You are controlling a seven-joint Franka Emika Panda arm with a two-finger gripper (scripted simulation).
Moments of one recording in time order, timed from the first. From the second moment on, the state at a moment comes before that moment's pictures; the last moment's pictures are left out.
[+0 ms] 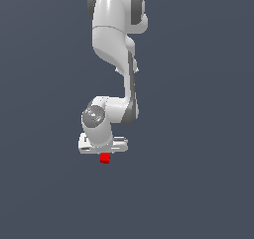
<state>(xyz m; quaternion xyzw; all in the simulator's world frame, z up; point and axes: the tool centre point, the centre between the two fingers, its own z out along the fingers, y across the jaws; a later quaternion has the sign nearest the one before) 0.076 -0.098 0.020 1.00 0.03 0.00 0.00</state>
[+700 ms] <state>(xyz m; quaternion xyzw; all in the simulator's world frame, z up) 0.063 -0.079 0.037 1.00 0.03 0.00 0.00</state>
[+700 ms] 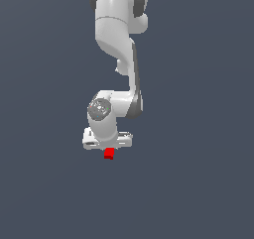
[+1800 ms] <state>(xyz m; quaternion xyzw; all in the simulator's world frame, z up) -0.010 0.038 0.153 1.00 0.04 0.00 0.00</state>
